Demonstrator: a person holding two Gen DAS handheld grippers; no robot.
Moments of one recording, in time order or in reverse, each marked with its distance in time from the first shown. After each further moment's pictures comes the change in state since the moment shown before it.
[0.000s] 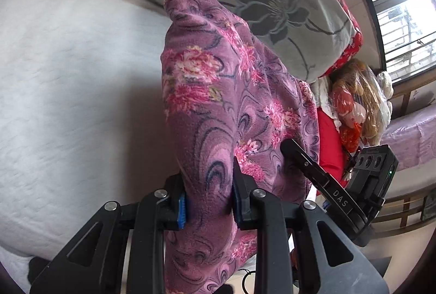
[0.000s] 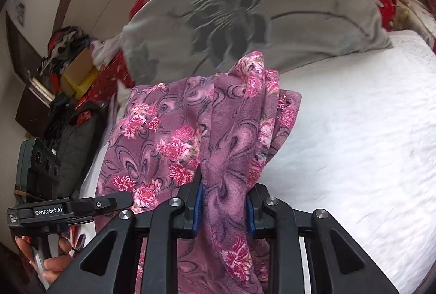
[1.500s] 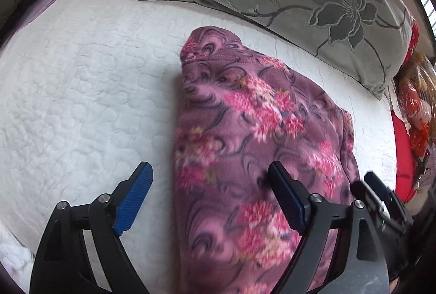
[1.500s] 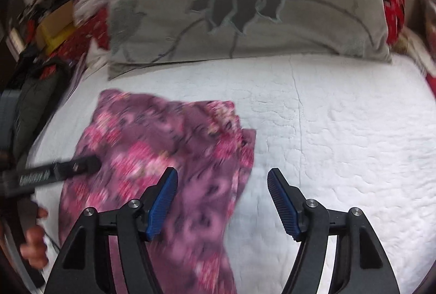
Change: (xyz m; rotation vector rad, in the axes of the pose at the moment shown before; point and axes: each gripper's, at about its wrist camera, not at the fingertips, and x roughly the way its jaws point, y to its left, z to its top) left arm 0.012 0.059 0.015 0.067 -0.112 0.386; right arm 0.039 0.025 -0.034 -0.233 0.020 -0.259
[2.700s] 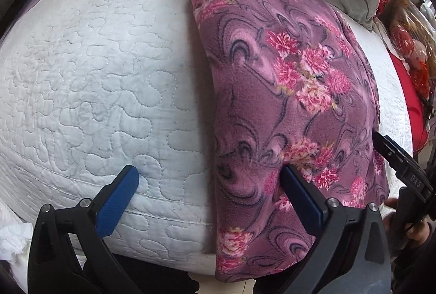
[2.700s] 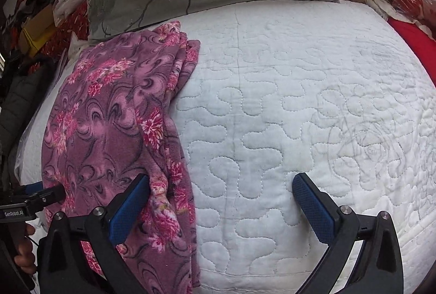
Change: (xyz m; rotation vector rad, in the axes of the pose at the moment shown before) left arm -0.009 0.019 -0.110 0.172 0.079 0.023; right arm -0.021 -0.039 -0.092 0.182 0.061 -0.076
